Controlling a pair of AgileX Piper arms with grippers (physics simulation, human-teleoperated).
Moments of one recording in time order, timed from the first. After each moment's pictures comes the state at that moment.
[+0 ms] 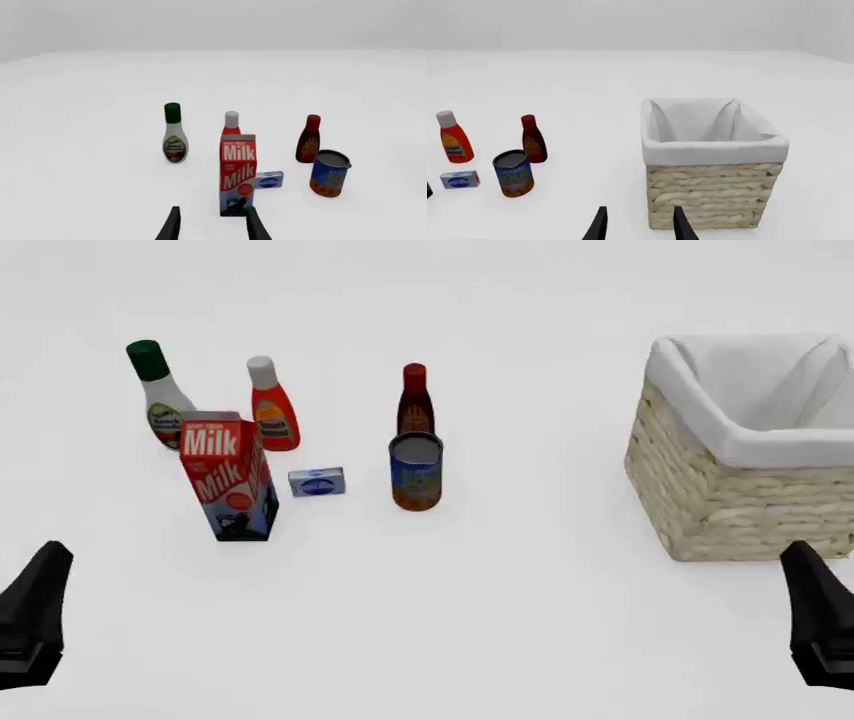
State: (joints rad) left arm 0.00 0.00 0.00 0.00 0.00; right arm 0.00 0.00 0.00 0.00 0.00
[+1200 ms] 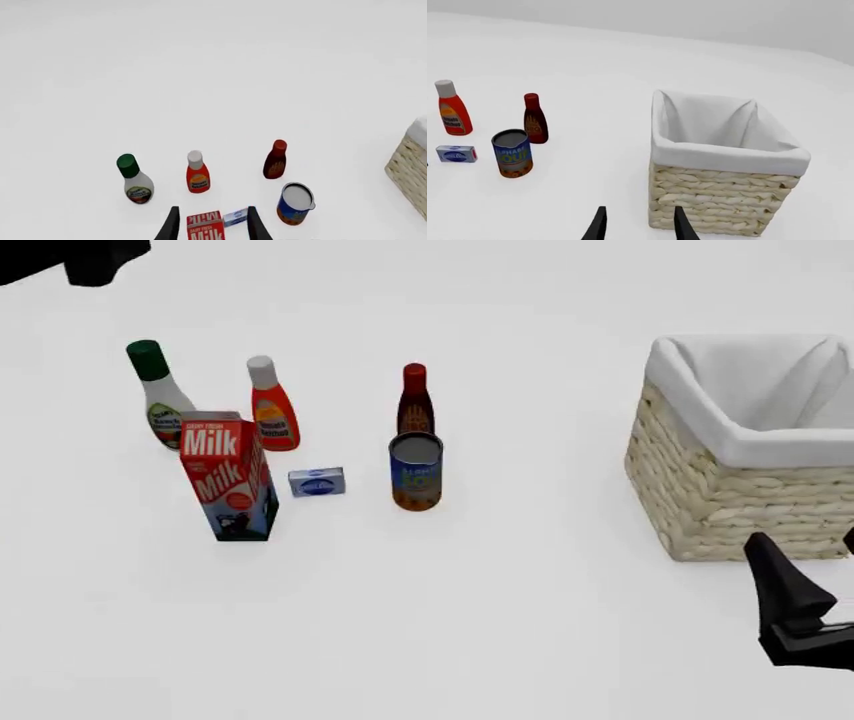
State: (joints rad) left arm -0.17 1.04 -1.12 0.42 0.03; right arm 0.05 0.25 0.00 -0.18 -0.09
